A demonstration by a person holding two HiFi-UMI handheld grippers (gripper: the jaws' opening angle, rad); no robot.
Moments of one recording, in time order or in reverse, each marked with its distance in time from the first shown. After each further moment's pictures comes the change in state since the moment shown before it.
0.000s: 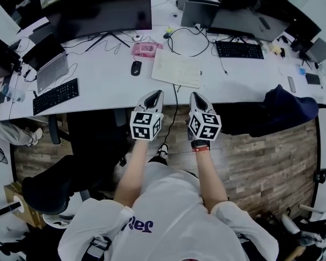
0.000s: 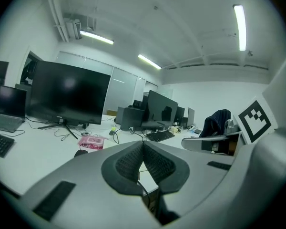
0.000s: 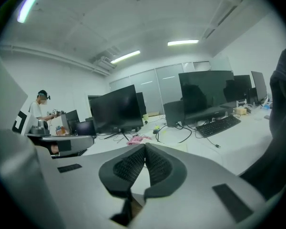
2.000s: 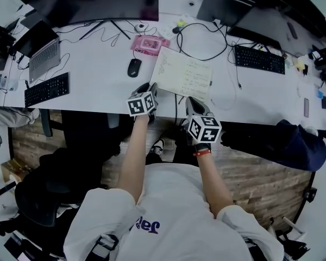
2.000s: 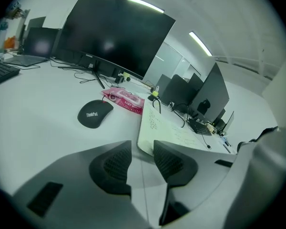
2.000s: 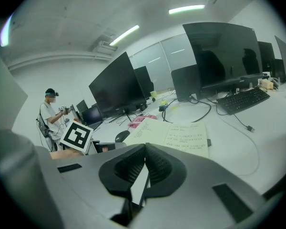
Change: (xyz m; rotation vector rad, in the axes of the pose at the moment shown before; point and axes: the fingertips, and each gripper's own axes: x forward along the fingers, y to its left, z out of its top) left arm 0.194 0.170 -0.142 -0.441 0.263 0.276; right arm 0.164 -0.052 -0.055 0.059 0.271 0.203
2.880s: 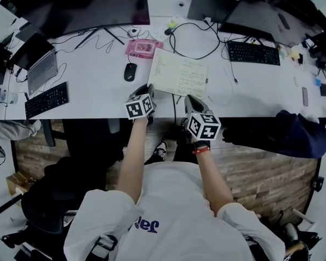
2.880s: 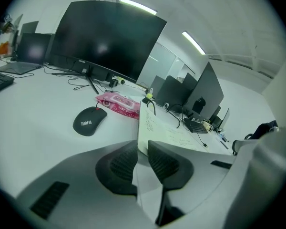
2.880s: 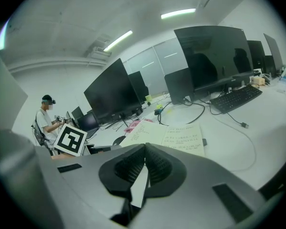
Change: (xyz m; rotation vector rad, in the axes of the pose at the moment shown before) left arm -0.010 -0.014 0.010 0.057 -0.015 -0.032; right arm -0.009 -0.004 0.005 0.068 -0.056 -0.042
